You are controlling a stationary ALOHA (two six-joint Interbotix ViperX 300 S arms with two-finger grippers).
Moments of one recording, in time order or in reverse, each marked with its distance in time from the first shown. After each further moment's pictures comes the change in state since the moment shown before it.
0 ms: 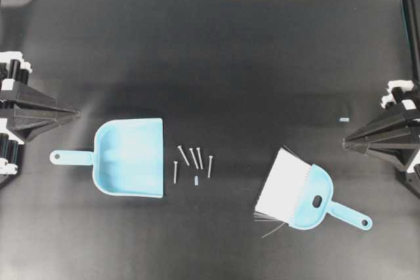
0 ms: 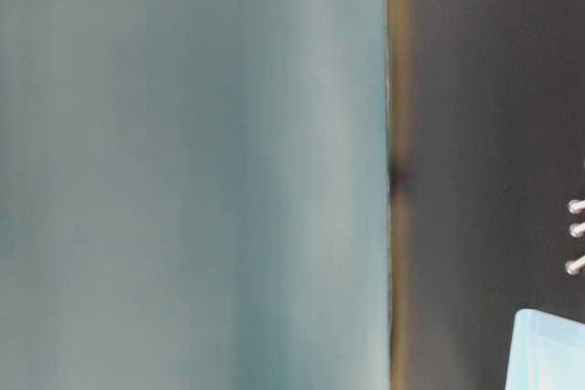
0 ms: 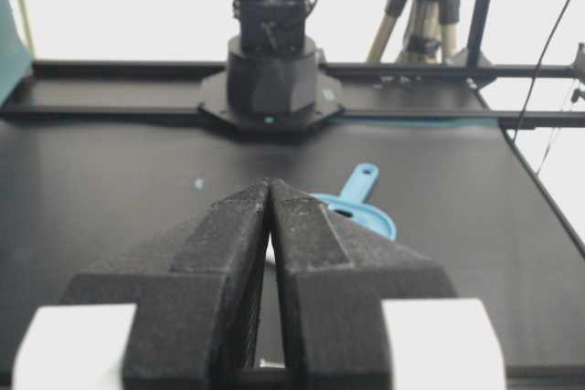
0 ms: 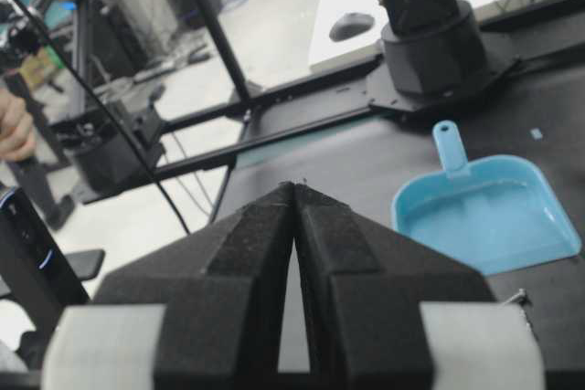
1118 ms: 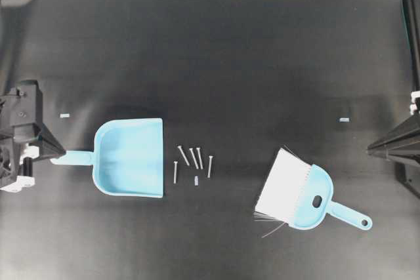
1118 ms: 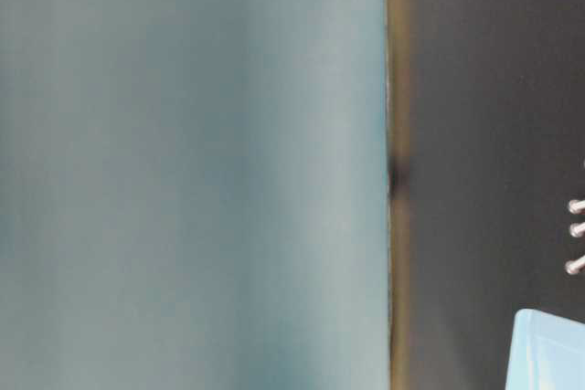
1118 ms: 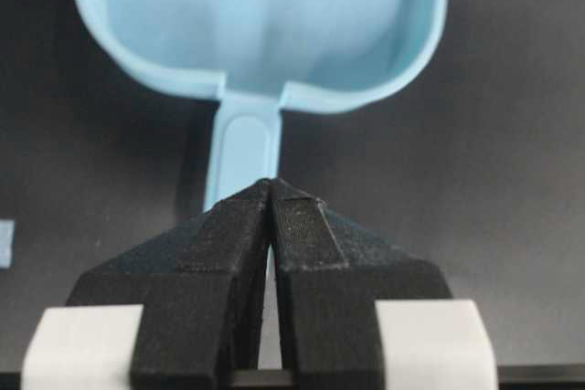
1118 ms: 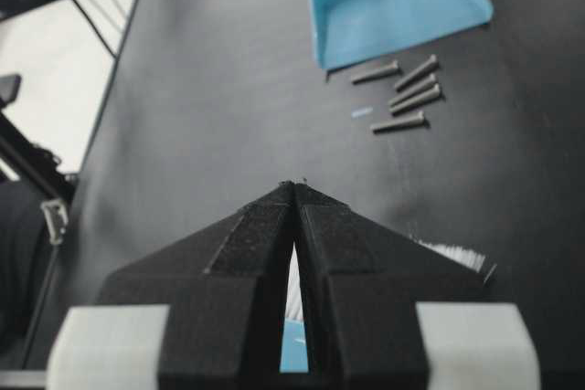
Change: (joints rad) left arm -0.052 0.149 0.012 0.037 0.818 -0.276; right arm 0.000 -0.339 0.160 0.002 0.456 0.000
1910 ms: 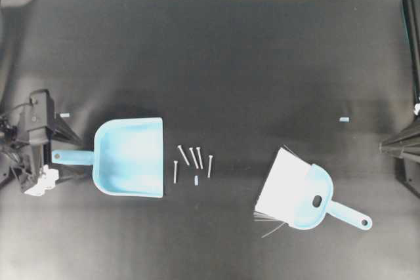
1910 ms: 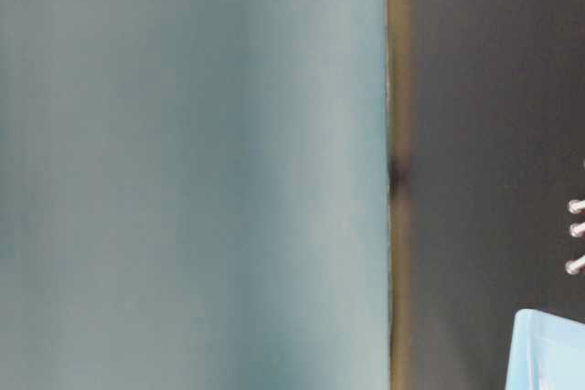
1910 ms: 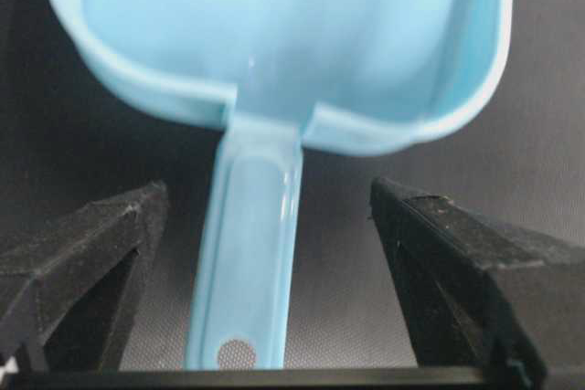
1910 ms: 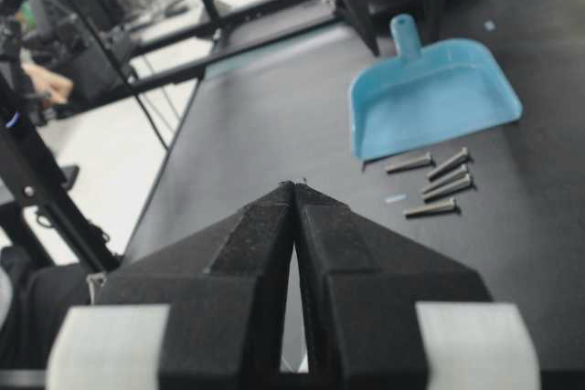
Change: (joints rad) left arm 0.028 0.318 0.170 0.000 -0.581 -0.057; right arm 0.000 -0.186 0.089 0.000 -0.106 -0.002
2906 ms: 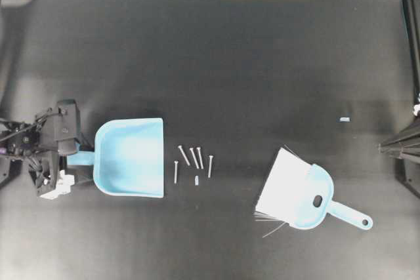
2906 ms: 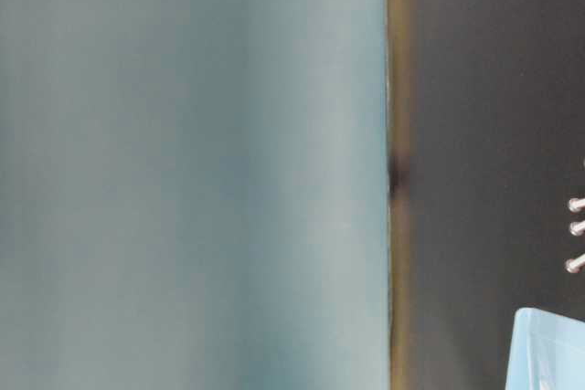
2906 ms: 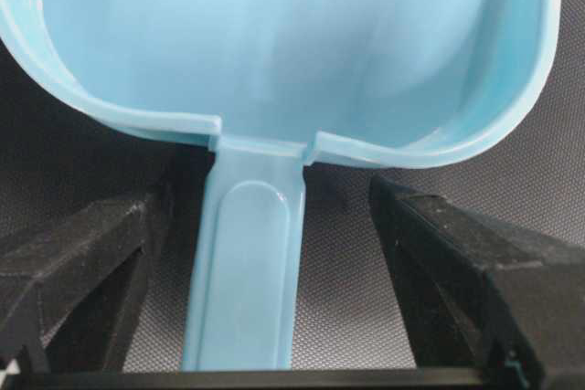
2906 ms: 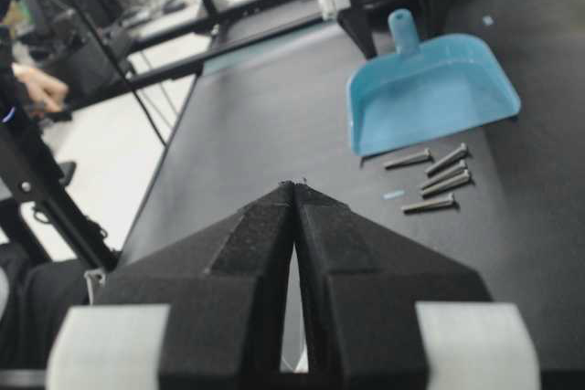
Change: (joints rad) left arm -0.018 0.187 -0.095 0.002 0.052 0.037; right arm 0.000 -0.002 0.006 0.000 0.000 0.000
